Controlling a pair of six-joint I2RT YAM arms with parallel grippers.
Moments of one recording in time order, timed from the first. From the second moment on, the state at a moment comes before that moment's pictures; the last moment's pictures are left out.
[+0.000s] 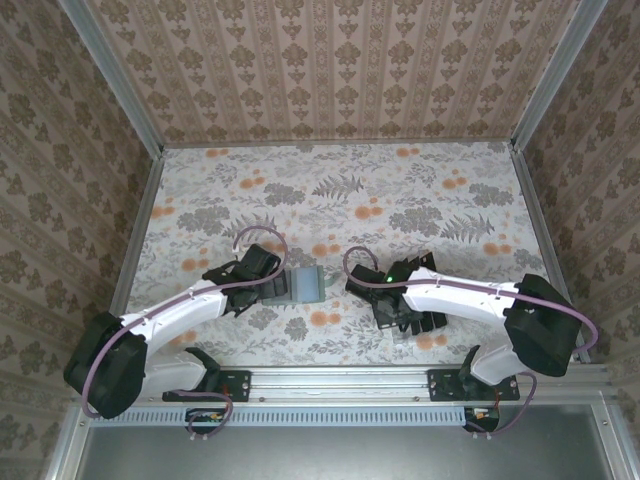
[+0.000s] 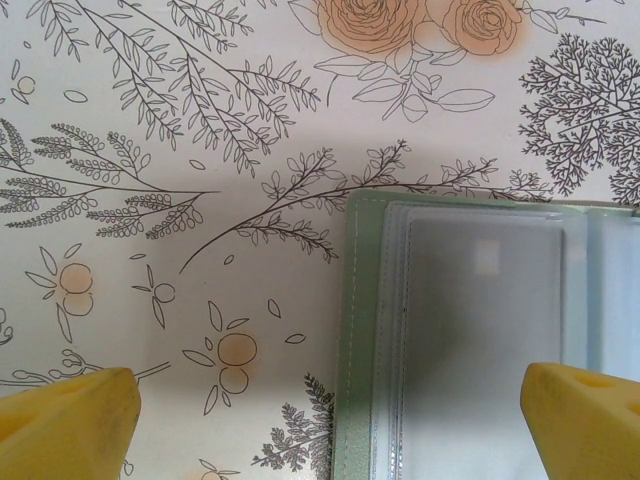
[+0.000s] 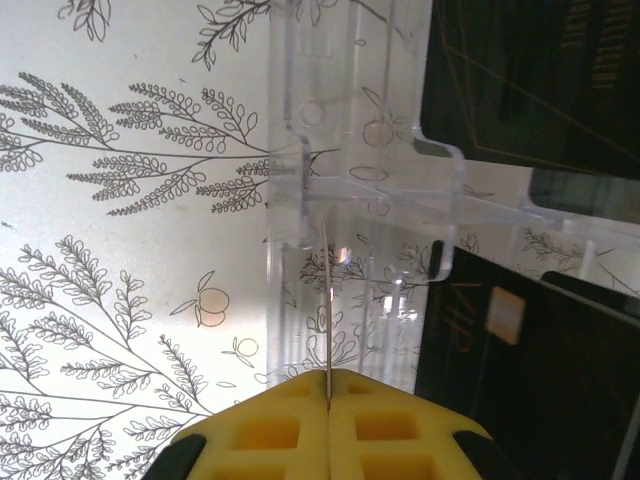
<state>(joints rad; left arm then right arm) -0.68 1.20 0.58 -0.48 -0.29 -0.69 0.94 1.46 0.89 -1.02 0.26 0.84</state>
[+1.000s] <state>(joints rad) -0.69 1.20 0.59 -0.52 -0.31 -0.67 0.93 1.40 0.99 -0.48 0.00 0.80</state>
